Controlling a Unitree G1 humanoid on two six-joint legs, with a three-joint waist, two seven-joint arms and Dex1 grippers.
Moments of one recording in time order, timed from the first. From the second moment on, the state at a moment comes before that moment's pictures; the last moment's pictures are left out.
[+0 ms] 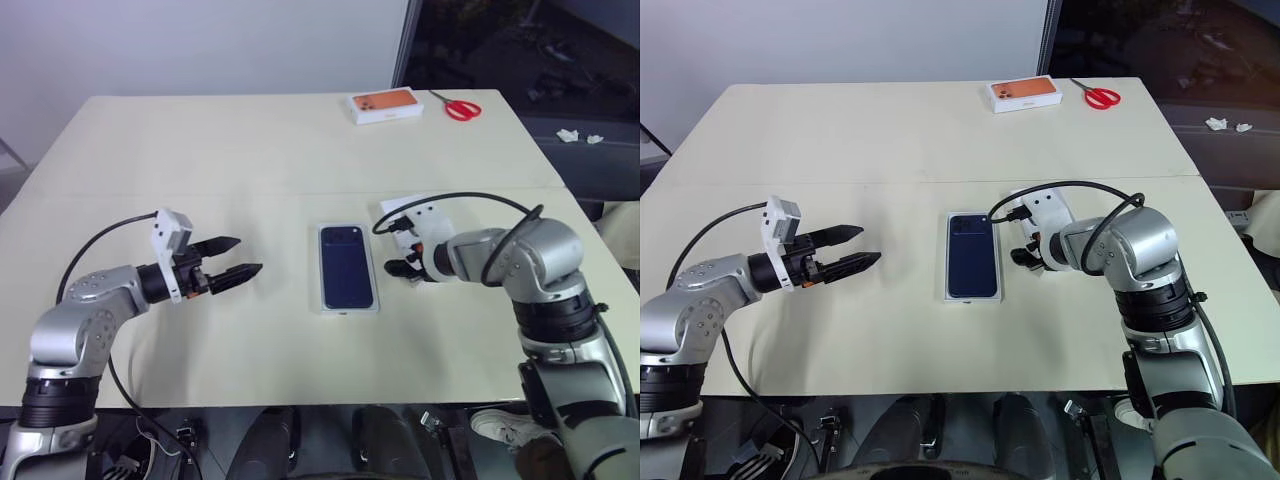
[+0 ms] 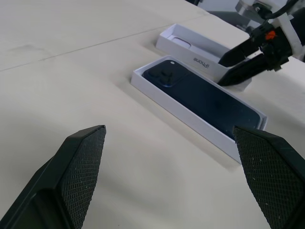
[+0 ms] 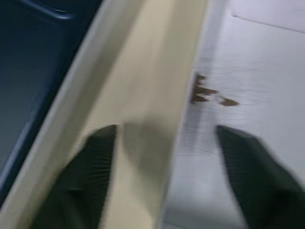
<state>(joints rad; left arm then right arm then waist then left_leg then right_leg) -0.25 0.66 0.19 -0.16 -0.63 0.66 -0.94 -0.73 -0.55 0.10 -0.17 0.64 1.61 0.05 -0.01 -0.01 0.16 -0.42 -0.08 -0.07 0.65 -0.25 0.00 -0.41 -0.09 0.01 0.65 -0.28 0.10</state>
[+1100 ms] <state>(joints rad) -0.29 0.65 0.21 -0.15 -0.69 0.67 -0.91 -0.84 0.14 -0.56 0.04 1.34 1.61 -0.07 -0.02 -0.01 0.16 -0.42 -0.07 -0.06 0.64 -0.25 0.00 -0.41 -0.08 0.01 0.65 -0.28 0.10</state>
